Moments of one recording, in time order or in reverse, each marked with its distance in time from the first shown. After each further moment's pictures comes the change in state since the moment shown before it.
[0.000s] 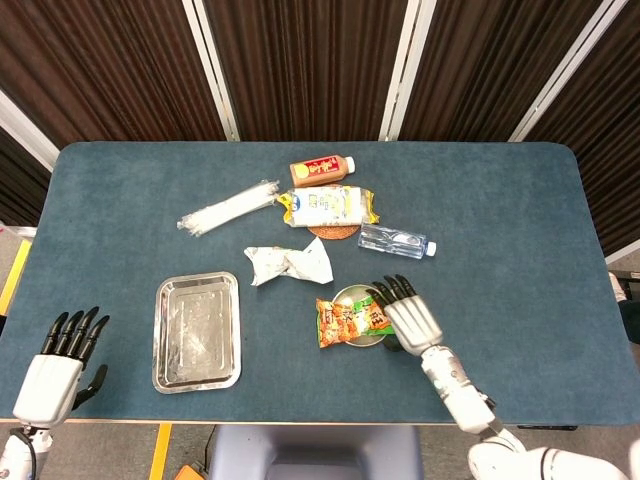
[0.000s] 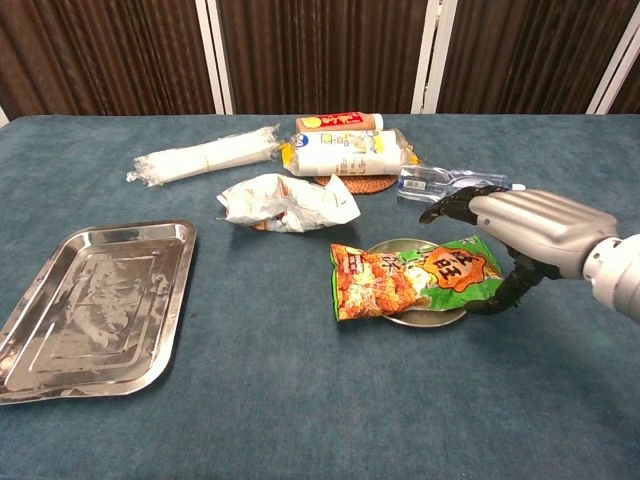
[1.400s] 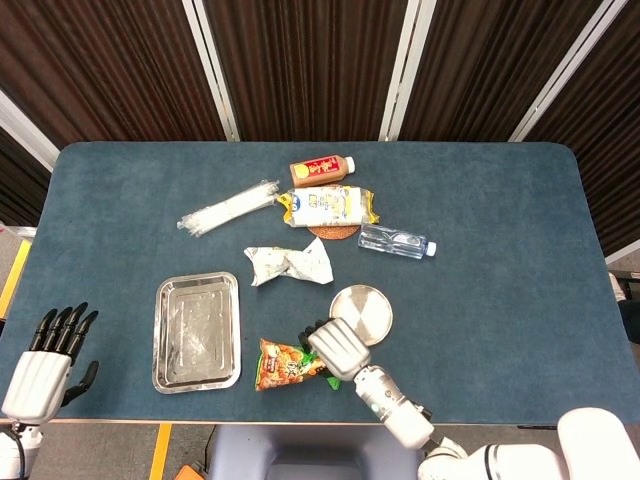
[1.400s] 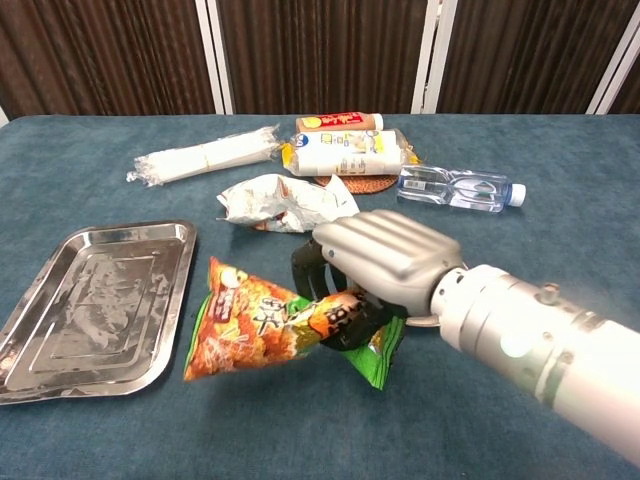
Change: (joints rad) left arm 0.038 0.037 -0.074 -0.013 0.023 -0.050 -0.057; right arm 0.163 -0.205 -0.059 -0.060 0.012 0.025 -0.097
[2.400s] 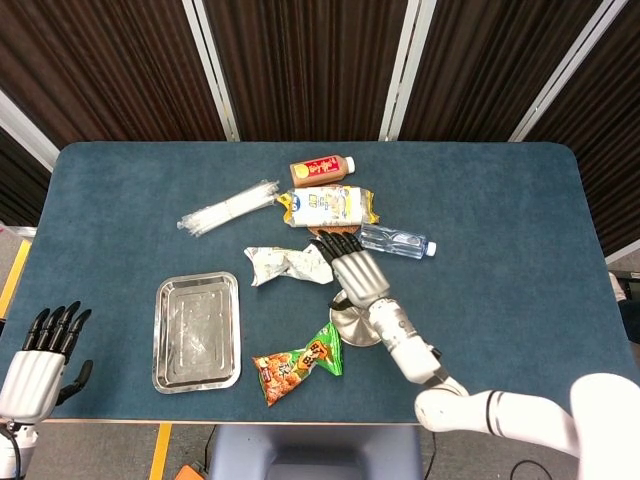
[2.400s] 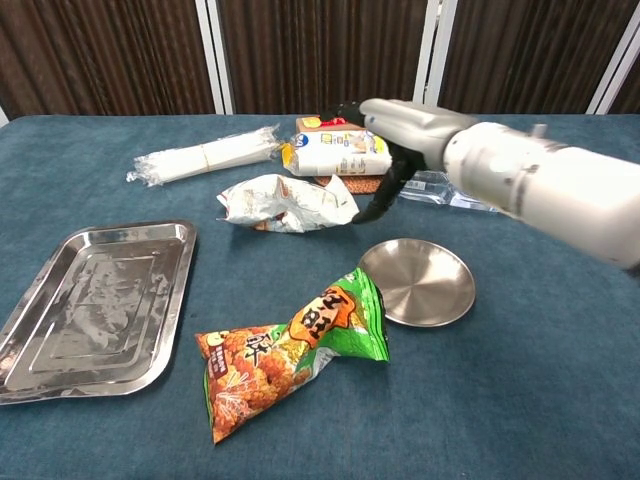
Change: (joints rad) left arm 0.015 0.010 -0.030 -0.006 -0.018 -0.026 0.003; right arm 0.206 0.116 0.201 0.126 0.294 -0.064 0.121
